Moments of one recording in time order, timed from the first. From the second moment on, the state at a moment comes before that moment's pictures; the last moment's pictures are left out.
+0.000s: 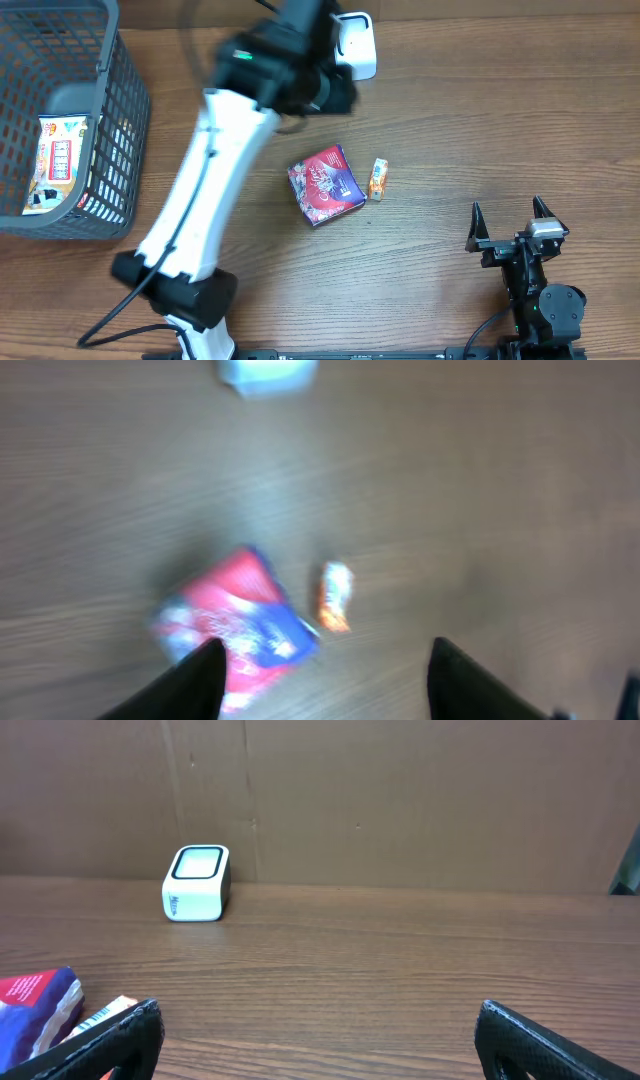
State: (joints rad) left arm -0.41 1.90 2.28 -1.39 0.13 -0.41; right arm 0.04 0.01 0.02 -0.04 -0.04 0.00
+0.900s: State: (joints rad) left arm 0.67 1.94 2.65 -1.55 -0.03 -0.32; right arm 0.04 0.01 0.02 -0.04 -0.04 0.00
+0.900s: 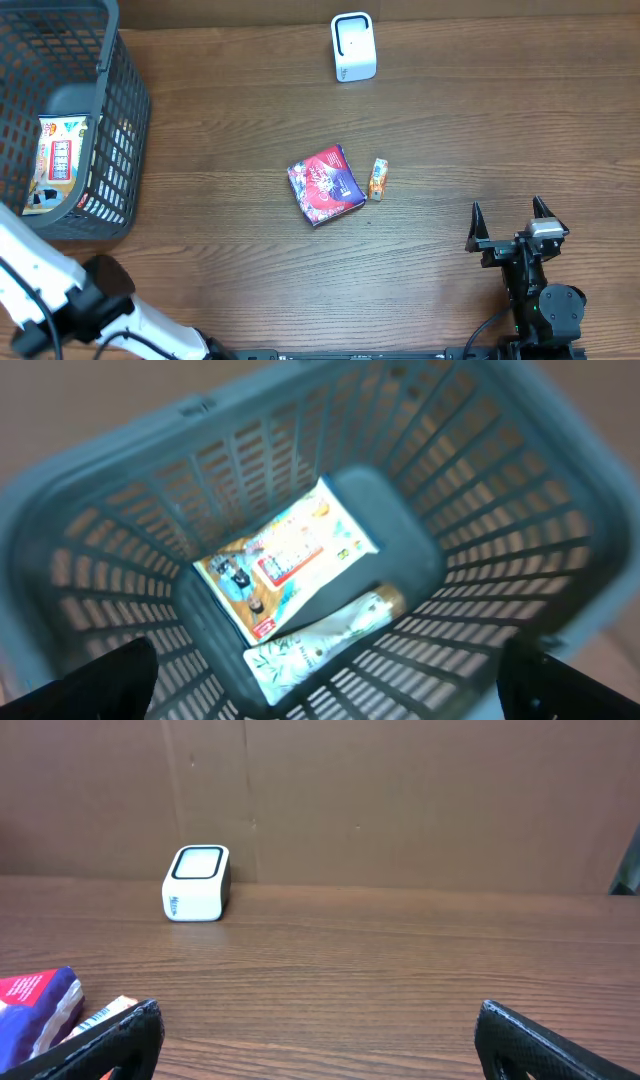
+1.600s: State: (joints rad) left arm 0.67 2.43 2.64 -1.68 0.00 -0.16; right arm 0.04 0.01 0.02 -0.03 -0.04 0.00
